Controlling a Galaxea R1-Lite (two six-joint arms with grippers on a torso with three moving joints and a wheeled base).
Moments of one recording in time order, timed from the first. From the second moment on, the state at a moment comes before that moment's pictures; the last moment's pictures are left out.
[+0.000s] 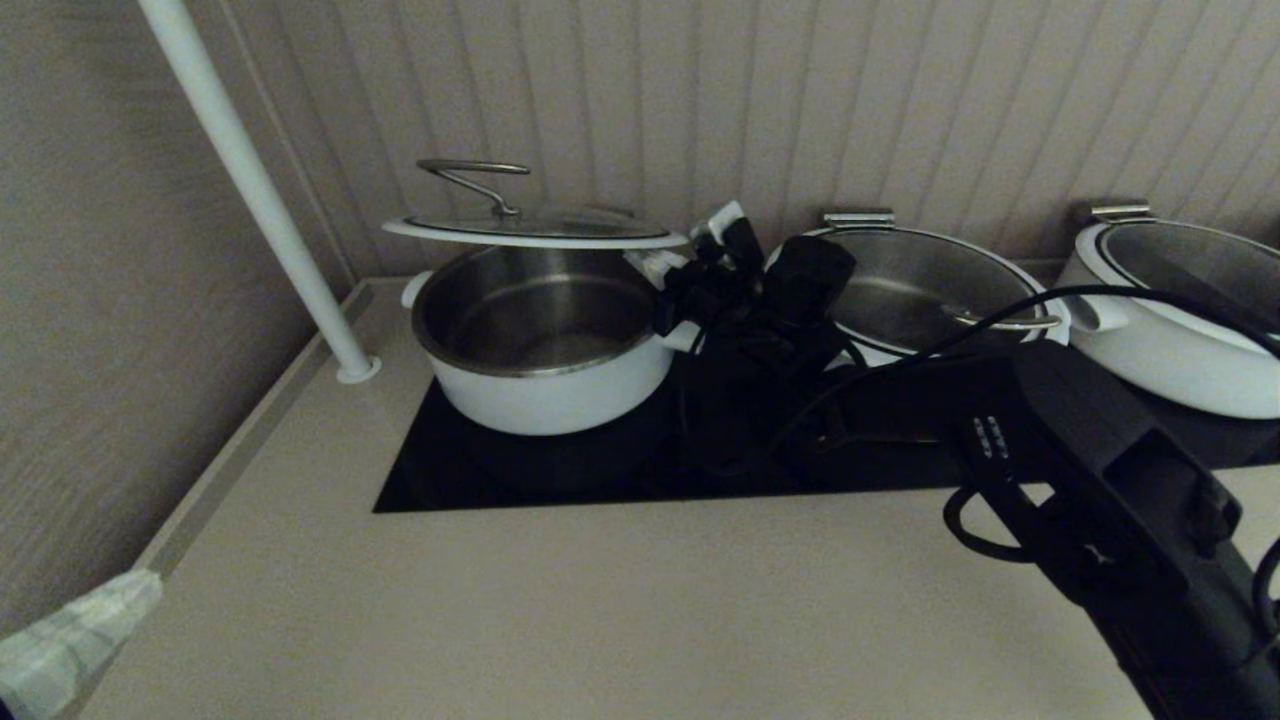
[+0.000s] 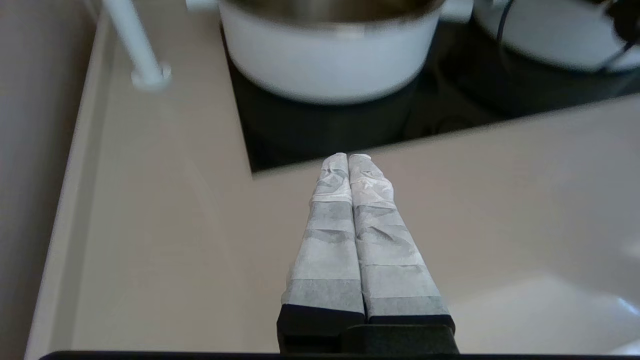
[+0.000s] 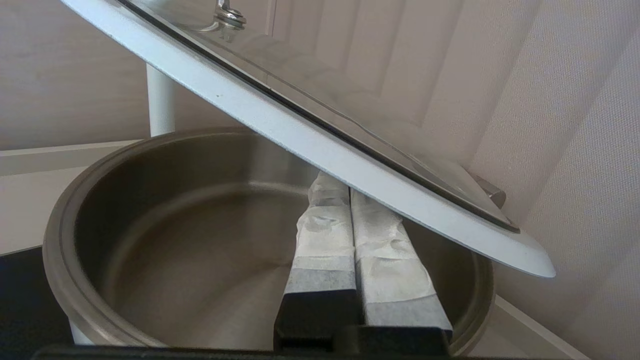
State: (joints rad) left arm -0.03 0.62 -0.20 -0.36 -0.24 -0.01; right arm 0.51 2.50 -1.91 -1.02 0.39 -0.18
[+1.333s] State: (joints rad) left arm -0.18 1.38 -0.44 -0.94 -0.24 -0.09; right arm 0.51 2.50 -1.91 -1.02 0.39 -0.18
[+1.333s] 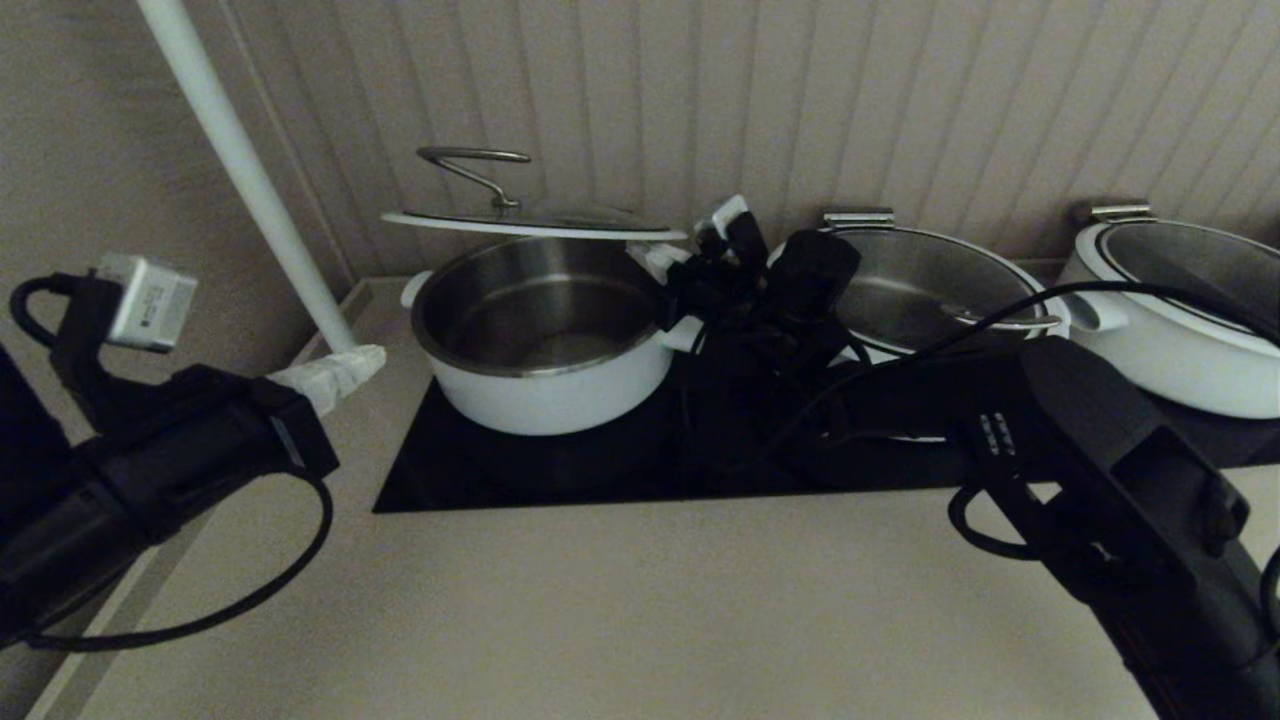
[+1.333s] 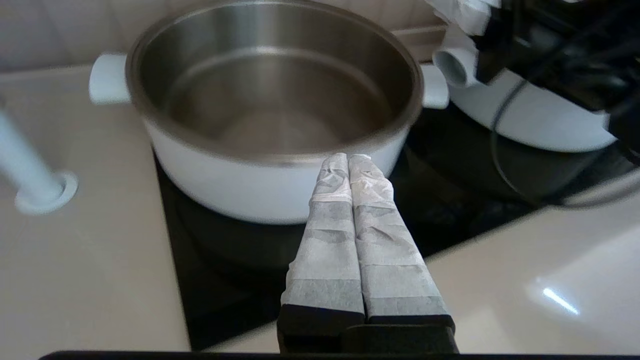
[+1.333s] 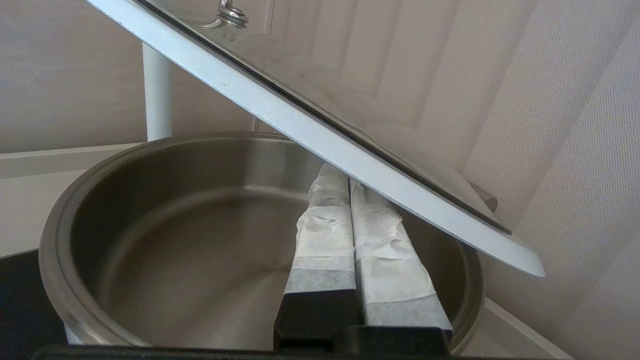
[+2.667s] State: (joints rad) left arm -0.20 1.78 -0.84 -1.03 -0.07 -0.12; right arm 0.51 2.49 -1.94 -1.00 0.39 -0.18
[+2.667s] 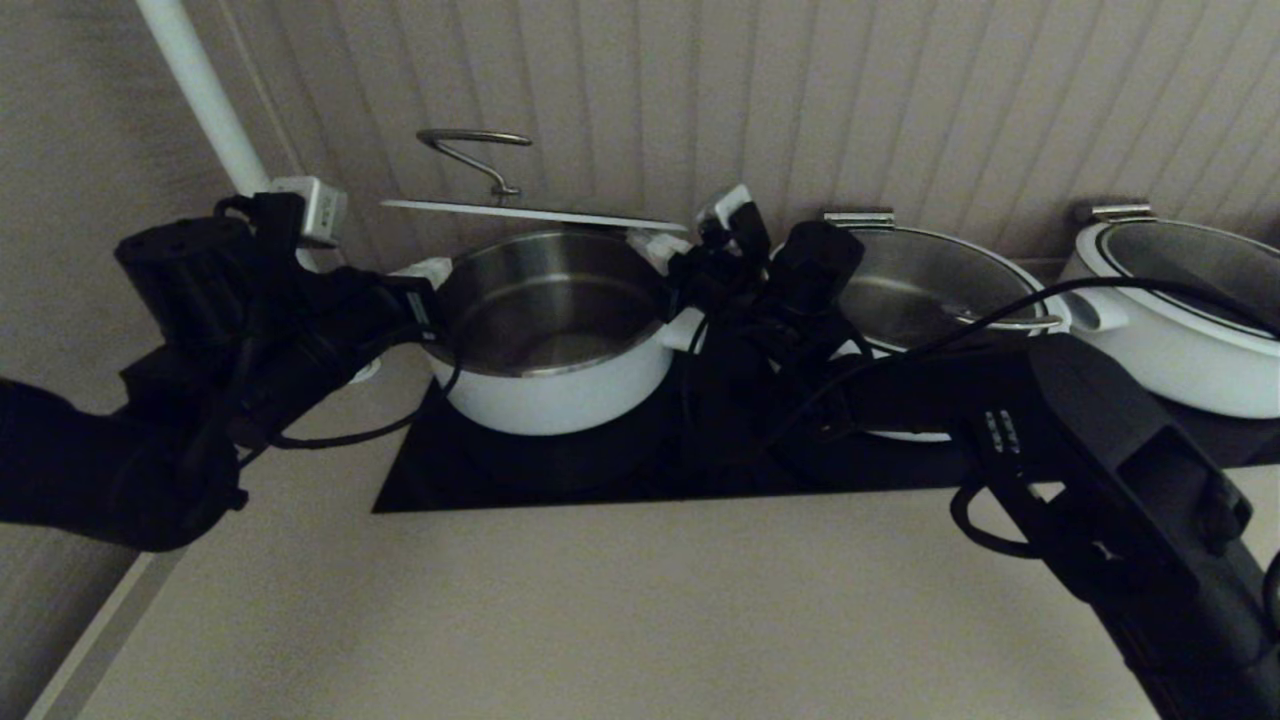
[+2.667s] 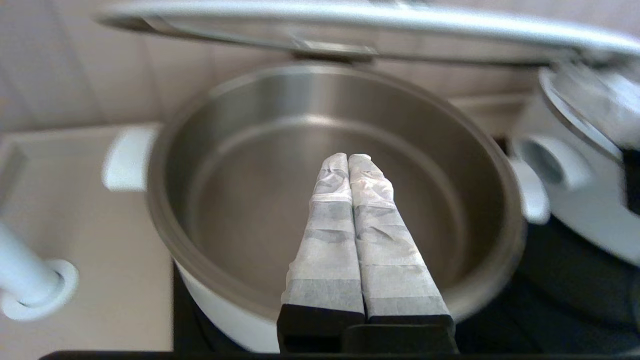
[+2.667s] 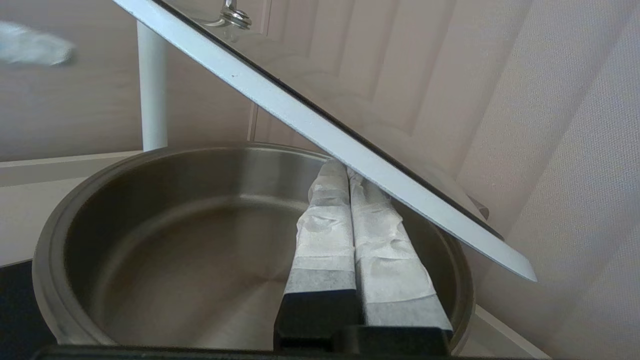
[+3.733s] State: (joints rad) left arm -0.20 1.87 -1.00 -1.03 -0.04 -0.12; right arm 0.54 2.46 -1.90 -1.01 0.39 -0.20
